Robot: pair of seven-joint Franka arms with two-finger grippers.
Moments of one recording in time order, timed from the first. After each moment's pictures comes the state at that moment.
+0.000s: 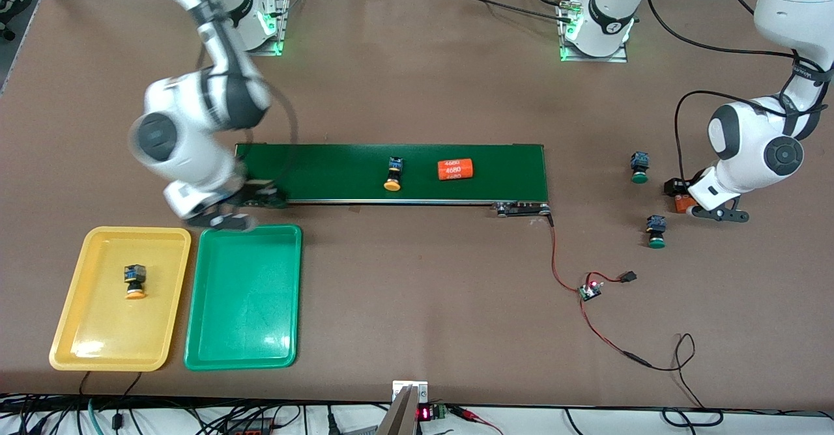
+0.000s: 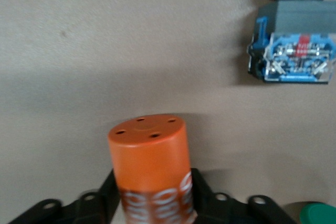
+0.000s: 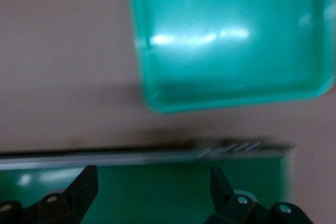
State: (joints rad) left arm 0.27 0.46 0.04 -2.18 0.15 2.54 0.29; right arm 0.49 0.32 -0.11 -1.89 0.14 2.19 0.39
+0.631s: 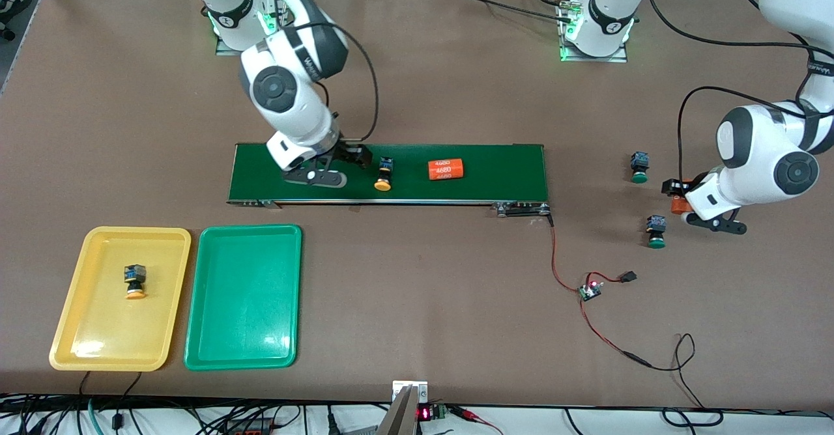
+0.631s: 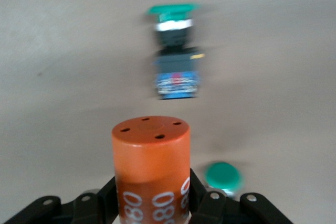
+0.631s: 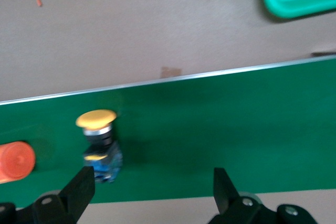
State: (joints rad) left arm 0.26 0.39 -0.12 -1.98 0.15 2.10 0.28; right arm 0.56 0.32 0.06 -1.94 0.14 2.26 0.68
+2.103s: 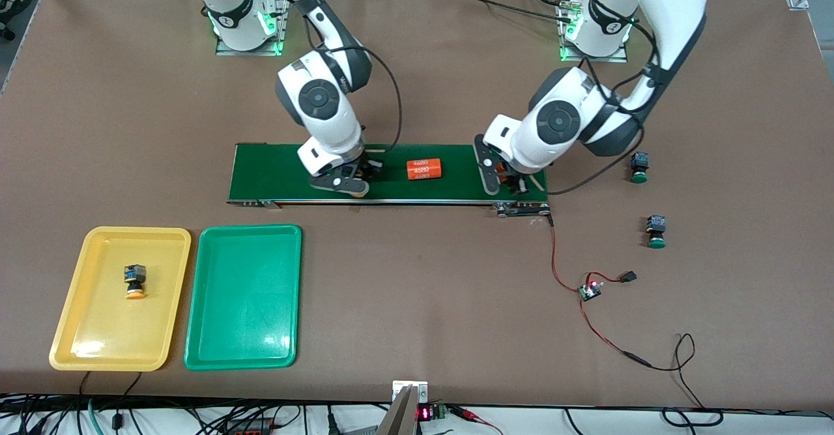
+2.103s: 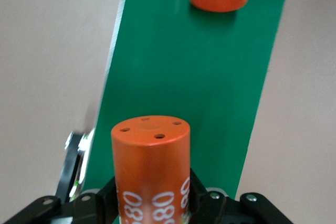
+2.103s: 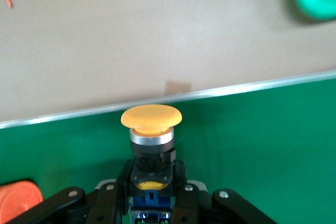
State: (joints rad) left arm 0.07 0.45 -0.64 -1.99 0.15 2.27 0.70; right arm 0.63 0.43 -0.01 -1.91 0.04 2.37 0.74
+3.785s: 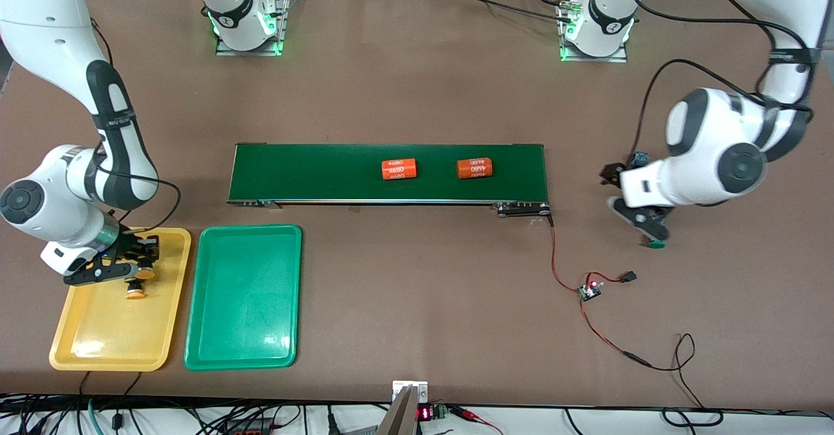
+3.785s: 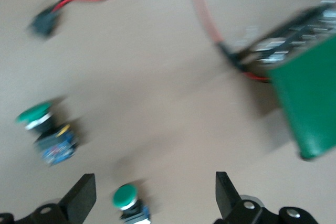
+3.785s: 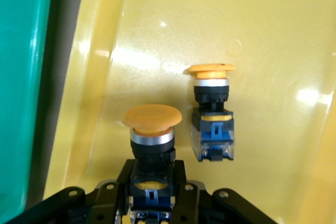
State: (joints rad) left arm 0.18 0.34 -0.22 -1.89 0.03 2.00 0.41; right arm -0.05 0.70 -0.13 -1.65 0.04 2.44 -0.38
